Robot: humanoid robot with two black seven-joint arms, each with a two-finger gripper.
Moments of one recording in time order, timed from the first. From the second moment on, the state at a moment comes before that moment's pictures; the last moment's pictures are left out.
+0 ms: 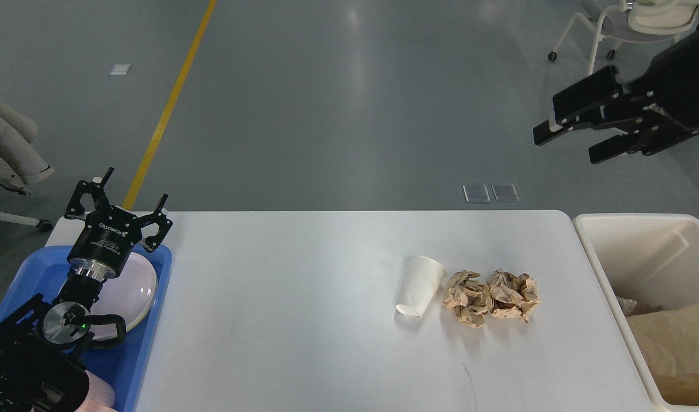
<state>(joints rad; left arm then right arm) -0.55 0.30 -0.99 -0.41 -0.10 -0.75 -0.26 2.28 -0.65 -1.22 1.33 -0.43 0.76 0.32</state>
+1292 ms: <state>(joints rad) -0.55 0.30 -0.98 -0.41 -0.10 -0.75 -0.26 1.19 -0.26 -1.11 0.81 -0.08 0.07 0.12</state>
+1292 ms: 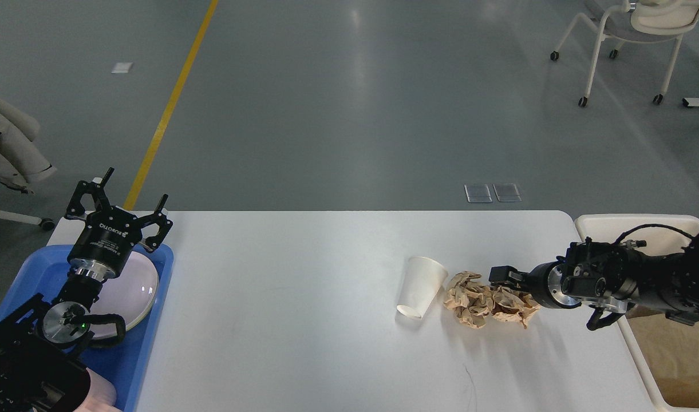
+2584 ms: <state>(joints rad) -0.55 0.30 -0.99 -0.41 -0.10 -0.75 -0.26 1.99 -0.53 -1.35 1.27 -0.16 0.16 0.17</state>
